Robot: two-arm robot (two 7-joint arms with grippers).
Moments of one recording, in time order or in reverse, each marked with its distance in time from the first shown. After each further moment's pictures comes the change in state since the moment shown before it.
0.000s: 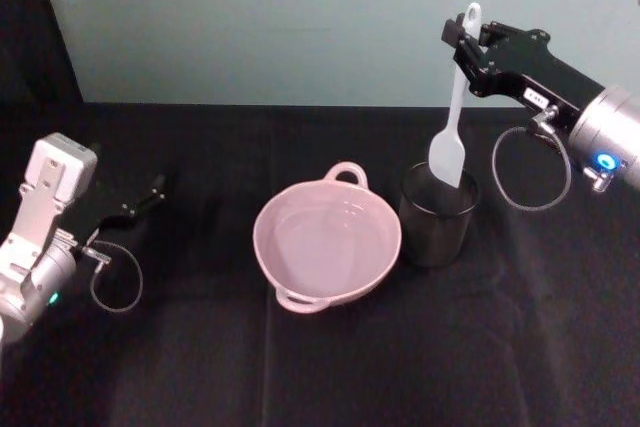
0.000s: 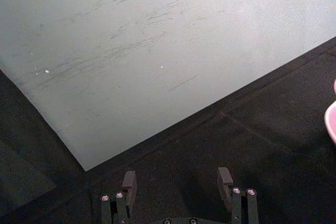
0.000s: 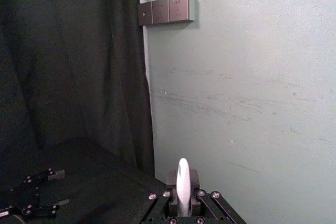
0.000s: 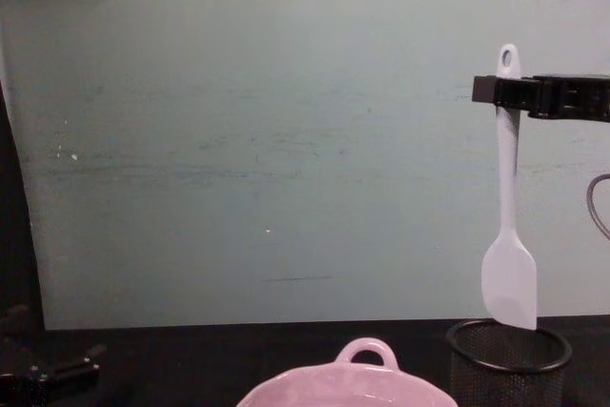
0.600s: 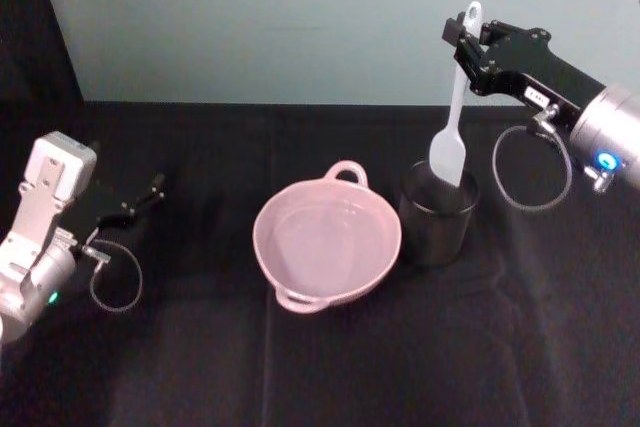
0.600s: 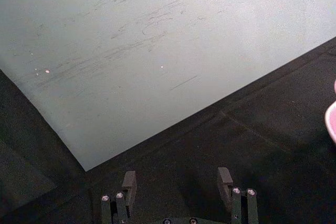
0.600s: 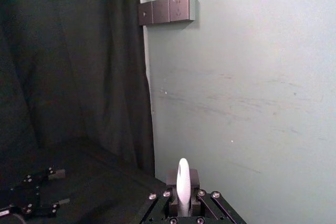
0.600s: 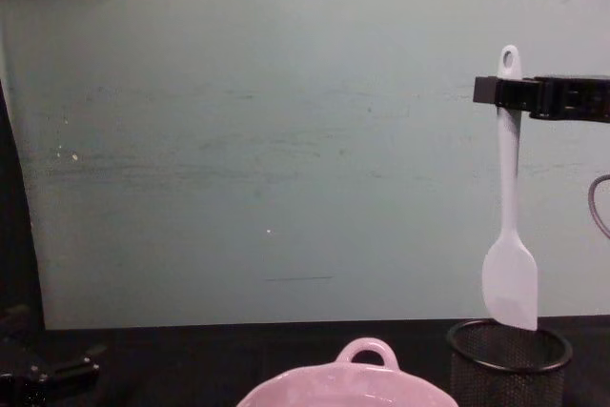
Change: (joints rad) left arm 0.000 0.000 0.000 0.000 0.000 0.000 0.000; right arm -0.002 0.001 0.001 0.001 0.001 -0.001 0.001
